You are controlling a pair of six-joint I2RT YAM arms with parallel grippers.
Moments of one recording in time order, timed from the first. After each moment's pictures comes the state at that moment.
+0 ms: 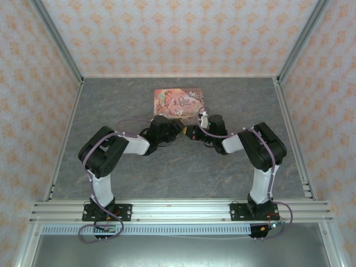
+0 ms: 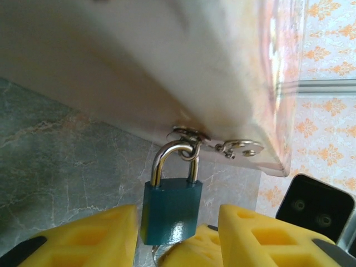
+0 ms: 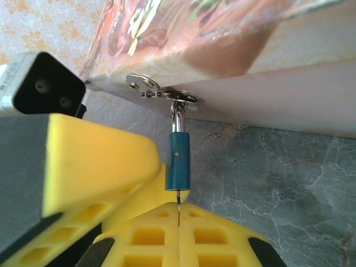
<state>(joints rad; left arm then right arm) -0.55 1.88 0.84 0.53 0.14 -1.34 0.45 1.90 0.75 0.71 -0.59 0.71</state>
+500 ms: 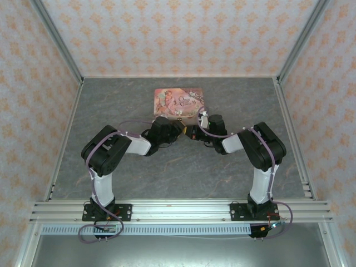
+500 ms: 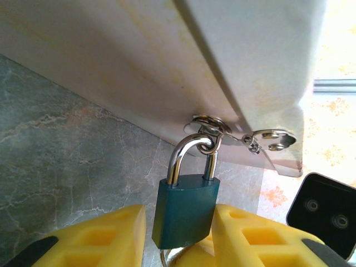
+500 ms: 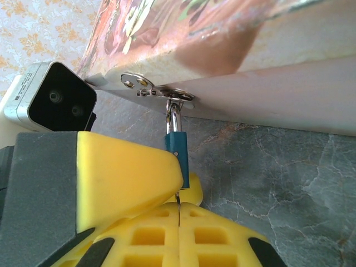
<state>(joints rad) -0.55 1.91 0.84 0.56 0.13 -1.35 0.45 1.91 0.75 0.71 -0.58 0.72</state>
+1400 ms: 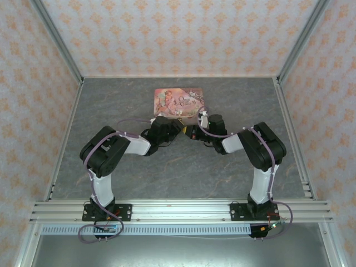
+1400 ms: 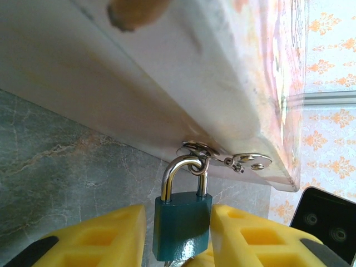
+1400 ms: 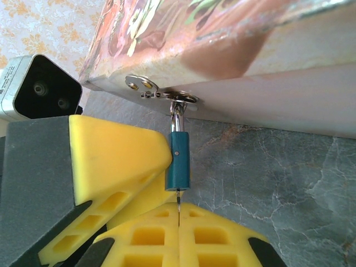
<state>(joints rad) -0.55 1.89 0.84 0.55 0.05 -1.30 0.45 1.91 0.75 0.71 -0.59 0.72</state>
